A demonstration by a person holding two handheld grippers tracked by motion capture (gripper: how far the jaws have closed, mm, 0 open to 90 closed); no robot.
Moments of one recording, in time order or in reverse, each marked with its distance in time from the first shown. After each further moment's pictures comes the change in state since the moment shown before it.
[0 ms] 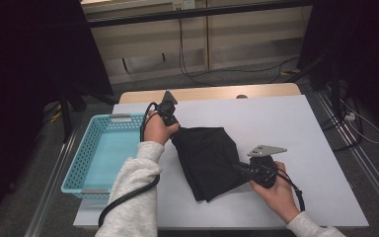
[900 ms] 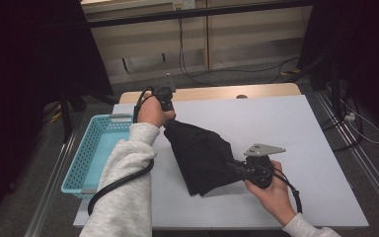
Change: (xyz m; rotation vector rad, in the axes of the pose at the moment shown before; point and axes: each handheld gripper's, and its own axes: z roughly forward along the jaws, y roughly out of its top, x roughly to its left) left arm -0.011 0.020 -0.051 0.111 0.084 0.029; right arm 0.019 0.013 -0.007 -0.075 0.031 -0.015
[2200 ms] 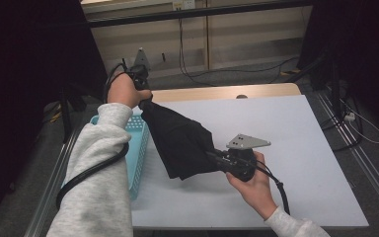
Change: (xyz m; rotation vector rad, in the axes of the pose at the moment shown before) left arm 0.036 -0.007 -0.086 -0.059 0.029 -0.060; right arm 0.037 0.042 0.011 -0.143 0.064 -0.047
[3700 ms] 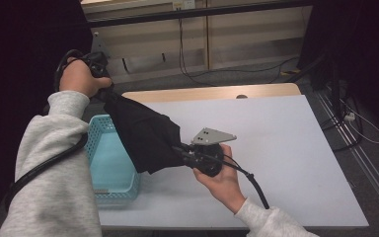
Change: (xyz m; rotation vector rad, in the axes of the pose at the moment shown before) left arm 0.069 -0.020 -0.061 -0.001 0.060 -0.120; right arm 0.056 0.042 0.041 -0.084 0.111 -0.071
